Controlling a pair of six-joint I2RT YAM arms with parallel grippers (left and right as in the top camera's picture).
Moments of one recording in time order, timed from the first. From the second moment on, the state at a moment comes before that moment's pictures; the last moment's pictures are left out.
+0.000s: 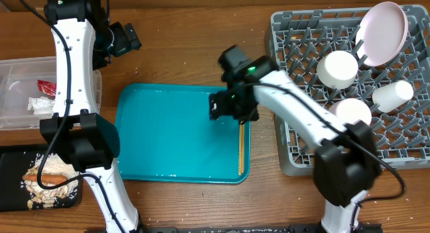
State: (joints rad) left arm 0.11 2.22 2.33 -1.45 0.09 -0.37; right arm 0.59 1.98 1.62 -1.08 -0.29 0.52
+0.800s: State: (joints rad) left arm 0.11 2.22 2.33 -1.45 0.09 -0.37; right arm 0.63 2.10 1.55 -1.03 -0.17 0.63
